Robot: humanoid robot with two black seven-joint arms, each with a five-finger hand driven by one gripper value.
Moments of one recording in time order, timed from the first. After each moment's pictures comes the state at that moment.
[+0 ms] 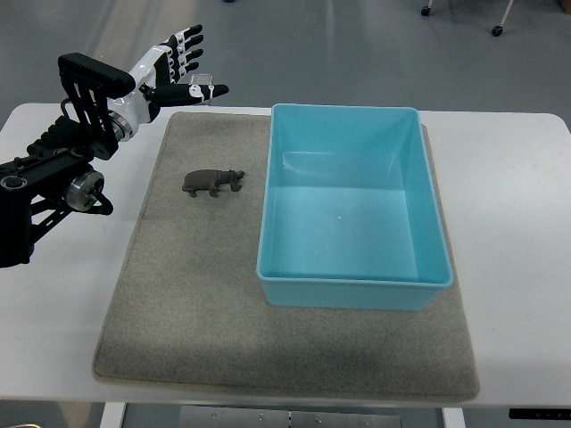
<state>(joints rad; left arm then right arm) -0.96 0.49 -0.31 -0.91 0.39 0.10 -0.42 0.04 0.00 -0.01 0.10 -0.06 0.19 0.08</state>
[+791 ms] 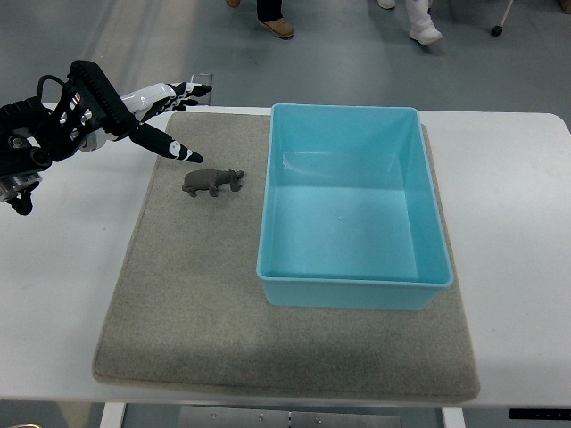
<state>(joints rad) -1.36 0.71 0.42 -1.14 0.45 0.10 -0.41 0.04 0.00 -0.01 0.10 -0.06 0.19 0.08</state>
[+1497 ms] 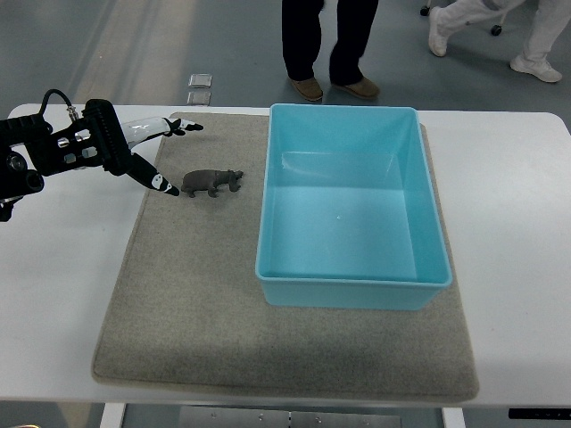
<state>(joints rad) -1.36 0.70 0.50 -1.12 0.67 0.13 -0.37 0.04 0.00 -0.01 0.10 -0.06 0.19 0.08</state>
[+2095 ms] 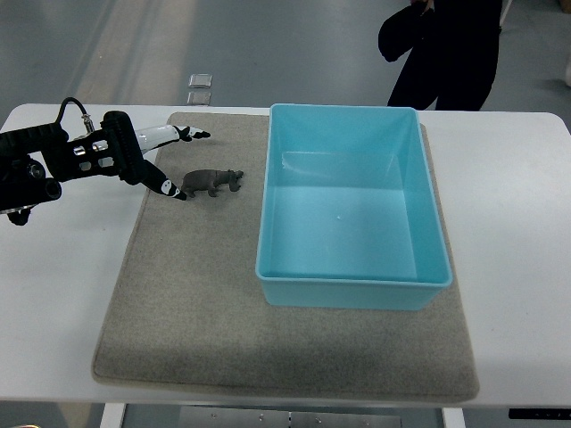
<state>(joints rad) -1.32 0.64 0.50 -1.06 0.69 0.15 -0.36 0.04 0.00 -0.01 0.10 -0.06 0.19 0.08</state>
